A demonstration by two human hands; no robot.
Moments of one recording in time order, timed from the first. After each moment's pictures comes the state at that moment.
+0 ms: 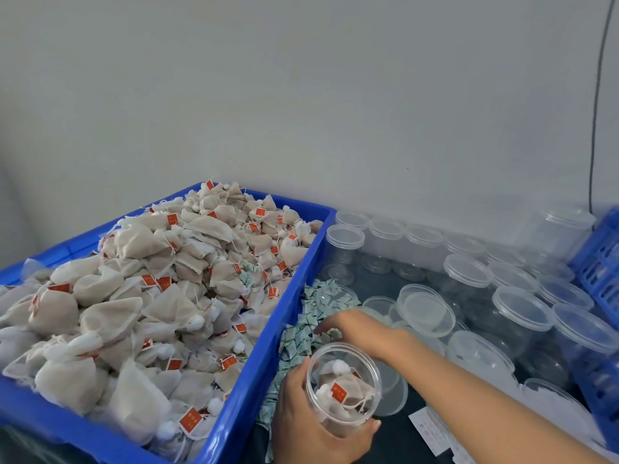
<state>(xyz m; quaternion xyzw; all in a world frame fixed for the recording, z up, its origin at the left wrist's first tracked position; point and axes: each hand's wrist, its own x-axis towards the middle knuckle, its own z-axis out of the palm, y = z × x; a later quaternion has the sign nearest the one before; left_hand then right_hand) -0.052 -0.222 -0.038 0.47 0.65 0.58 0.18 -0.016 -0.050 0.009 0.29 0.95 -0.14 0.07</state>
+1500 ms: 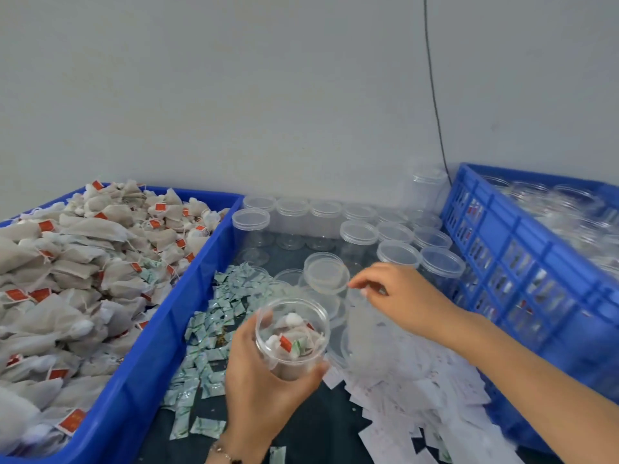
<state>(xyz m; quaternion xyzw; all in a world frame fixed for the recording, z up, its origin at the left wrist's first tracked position) 0.009 -0.209 -0.028 0.48 0.59 0.63 0.14 0.186 -0.096 0.088 0.41 0.88 -0.15 -0.18</state>
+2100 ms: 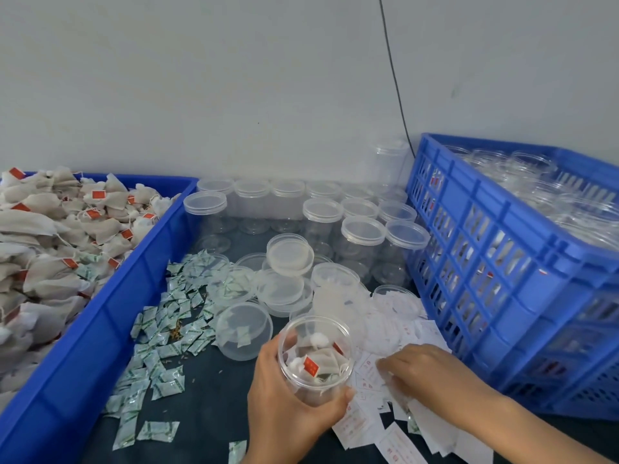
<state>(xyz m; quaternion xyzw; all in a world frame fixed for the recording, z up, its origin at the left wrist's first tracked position) 0.076 -0.206 -0.073 0.54 0.57 0.59 0.20 0.295 -0.131 -0.037 0.42 0.91 0.03 0.02</state>
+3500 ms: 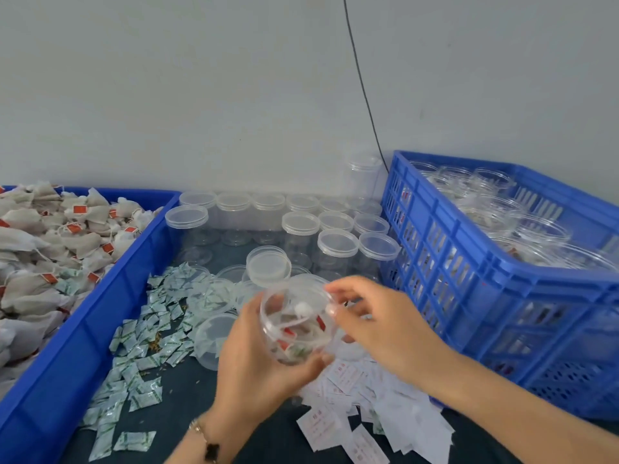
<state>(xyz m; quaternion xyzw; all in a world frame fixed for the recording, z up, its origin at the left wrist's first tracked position) 0.071 -0.198 0.023 0.62 0.52 0.56 0.19 0.237 -0.170 0.092 0.46 0.77 -0.30 -0.32</state>
